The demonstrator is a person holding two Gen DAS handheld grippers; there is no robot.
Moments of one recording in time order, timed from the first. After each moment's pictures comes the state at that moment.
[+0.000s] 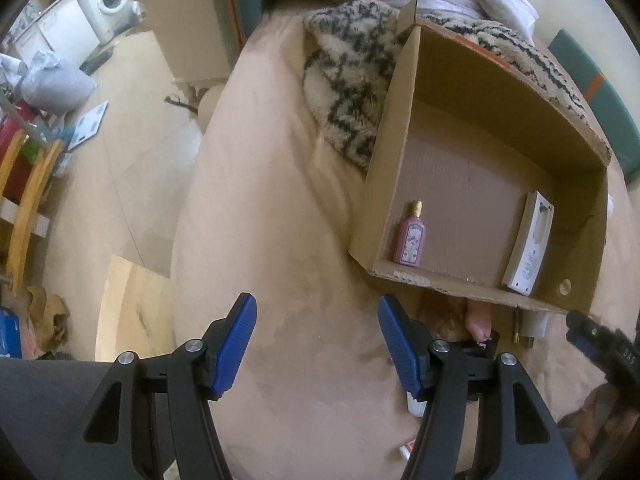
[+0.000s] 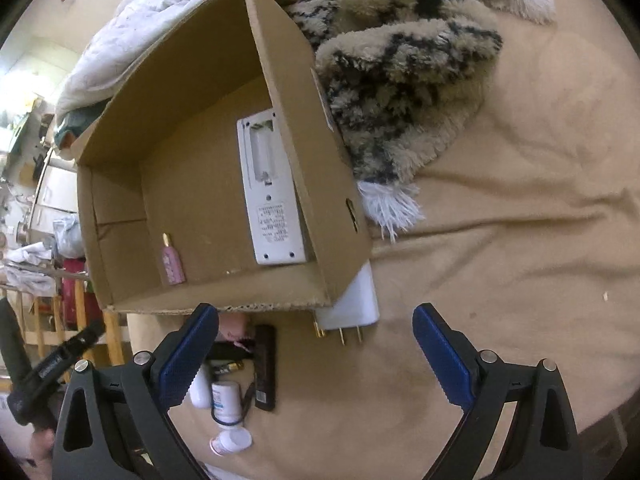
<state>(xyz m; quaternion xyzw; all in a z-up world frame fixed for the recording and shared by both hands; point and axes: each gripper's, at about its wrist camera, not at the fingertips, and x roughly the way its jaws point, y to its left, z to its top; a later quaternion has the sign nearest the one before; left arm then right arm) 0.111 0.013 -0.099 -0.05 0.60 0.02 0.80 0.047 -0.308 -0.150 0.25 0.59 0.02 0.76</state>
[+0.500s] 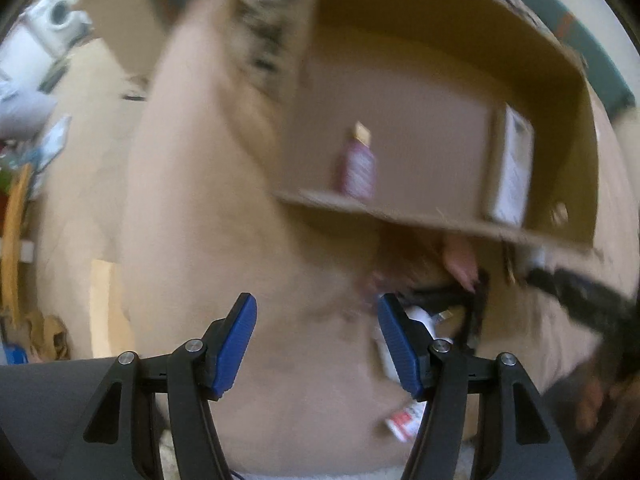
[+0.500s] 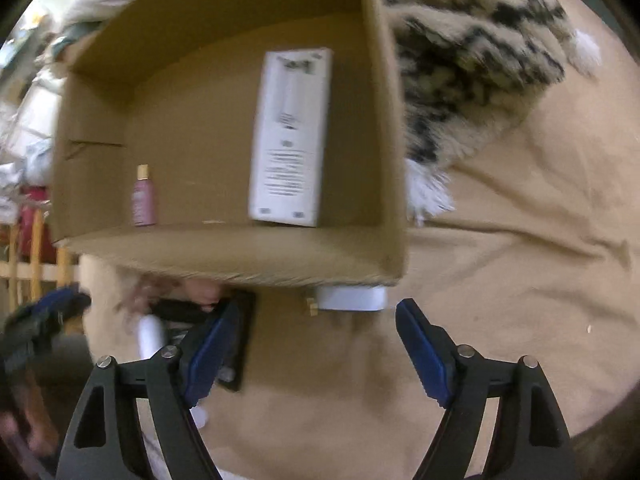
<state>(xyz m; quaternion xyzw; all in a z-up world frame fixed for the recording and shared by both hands) 0.096 -0.040 -0.138 0.00 0.66 -0.06 0.75 0.059 -0.266 -0.175 0.14 0.65 0.01 0.74</state>
